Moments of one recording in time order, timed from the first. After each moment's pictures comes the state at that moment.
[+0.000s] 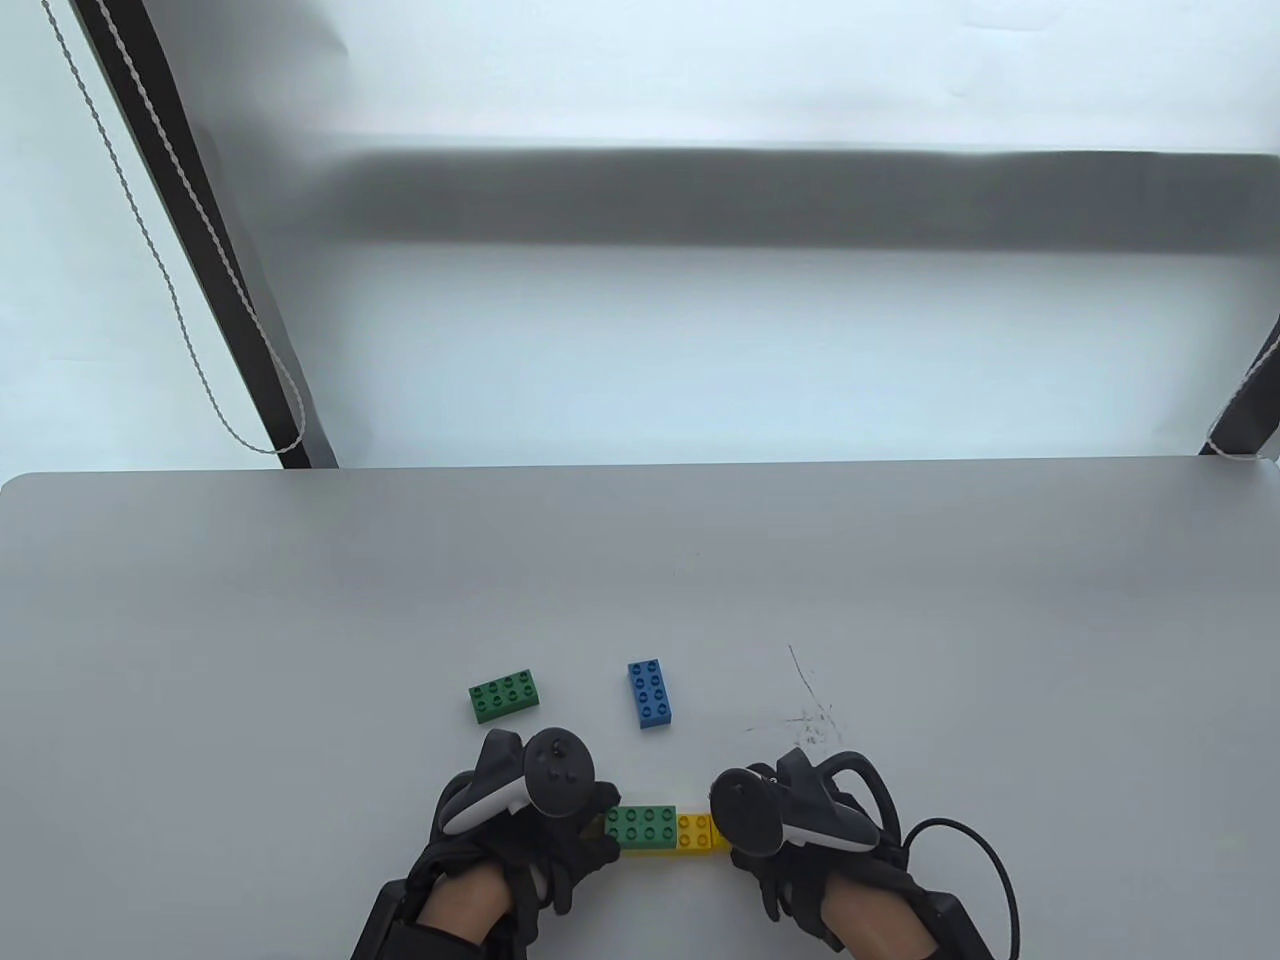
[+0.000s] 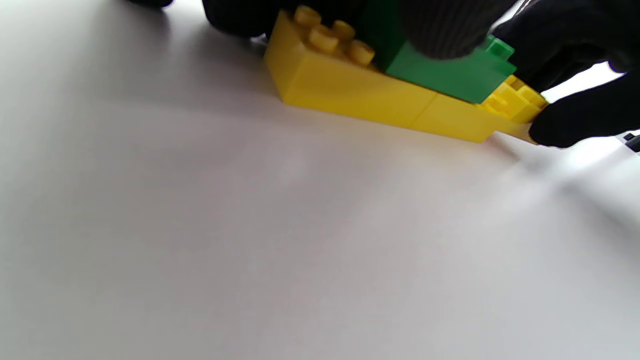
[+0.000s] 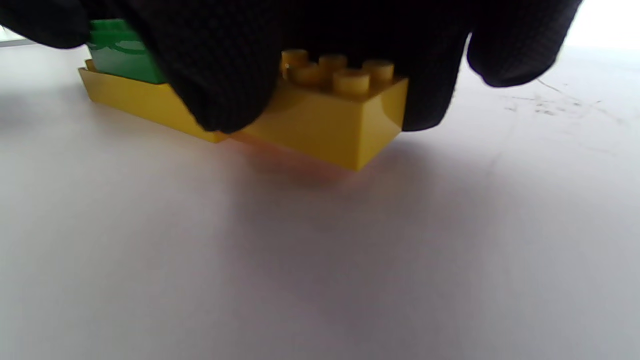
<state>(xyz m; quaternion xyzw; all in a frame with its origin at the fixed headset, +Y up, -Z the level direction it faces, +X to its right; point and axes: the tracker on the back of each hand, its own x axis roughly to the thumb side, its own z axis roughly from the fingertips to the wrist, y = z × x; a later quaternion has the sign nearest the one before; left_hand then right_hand) -0.126 -0.776 -0.306 -0.29 -0.18 0.13 0.93 0.102 -0.761 -0.295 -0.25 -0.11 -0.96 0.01</state>
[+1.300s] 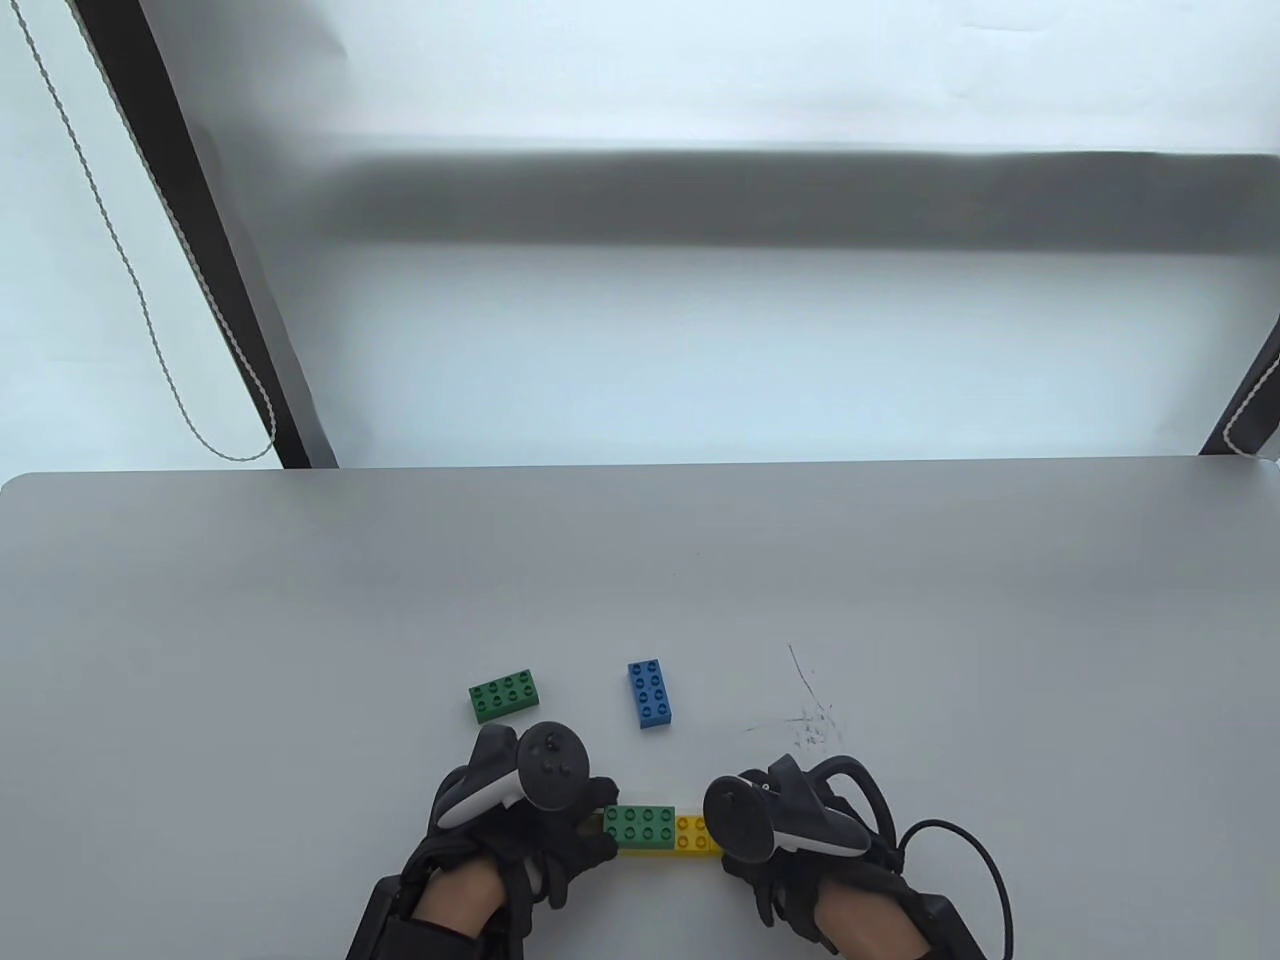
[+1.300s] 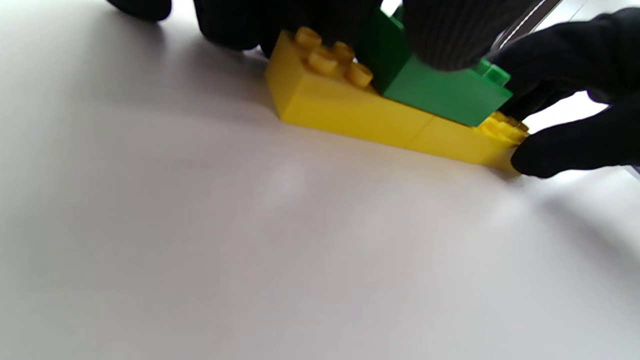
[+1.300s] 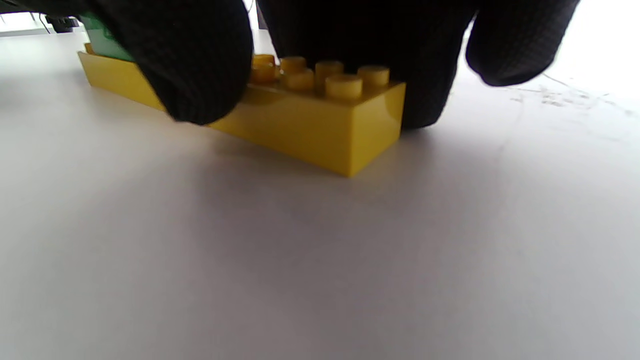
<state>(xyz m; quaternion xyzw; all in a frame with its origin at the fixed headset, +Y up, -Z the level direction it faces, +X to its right) -0.135 -0.770 -0.314 -0.28 -0.18 0.16 0.93 0.101 -0.763 -0.295 -0.25 -0.11 -0.96 0.01</state>
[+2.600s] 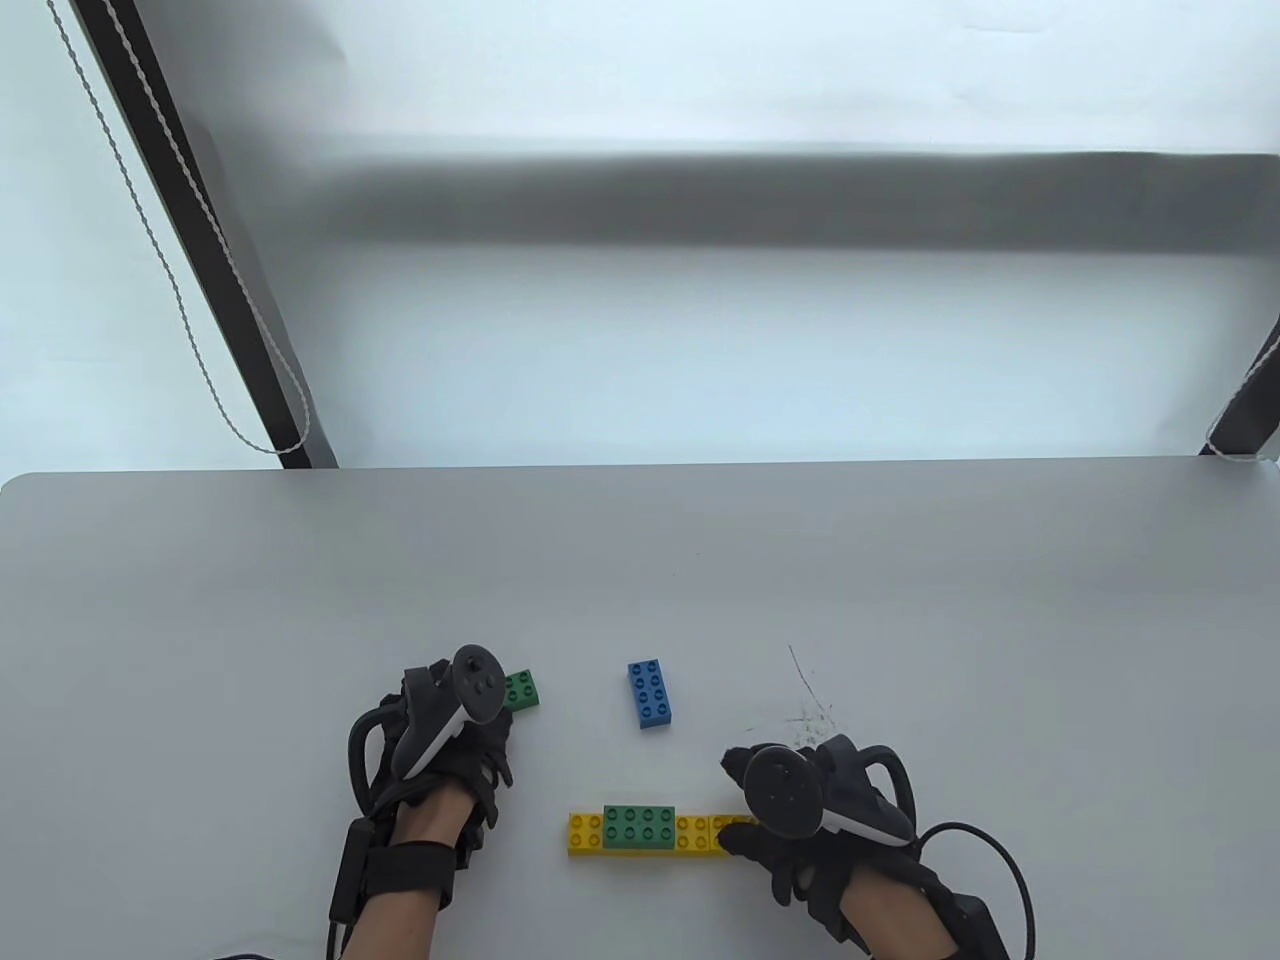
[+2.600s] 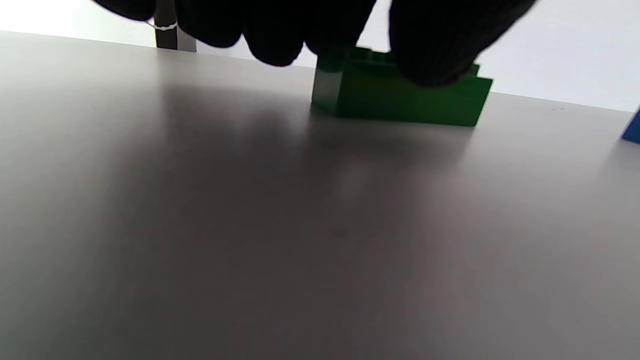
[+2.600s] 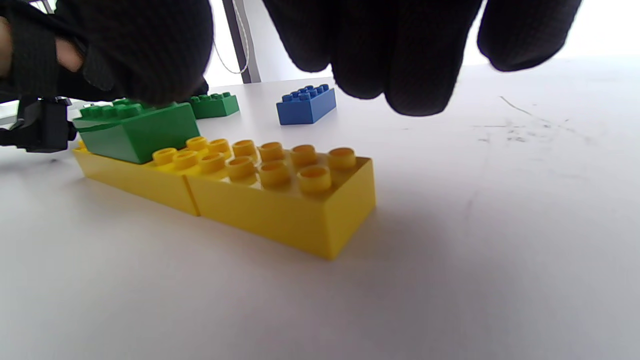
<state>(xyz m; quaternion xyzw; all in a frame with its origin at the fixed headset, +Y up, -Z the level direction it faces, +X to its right) -0.204 -0.776 -0.379 -0.09 0.08 0.04 0.99 0.125 -0.745 -0.300 -0.22 -0.08 -0.97 -0.06</state>
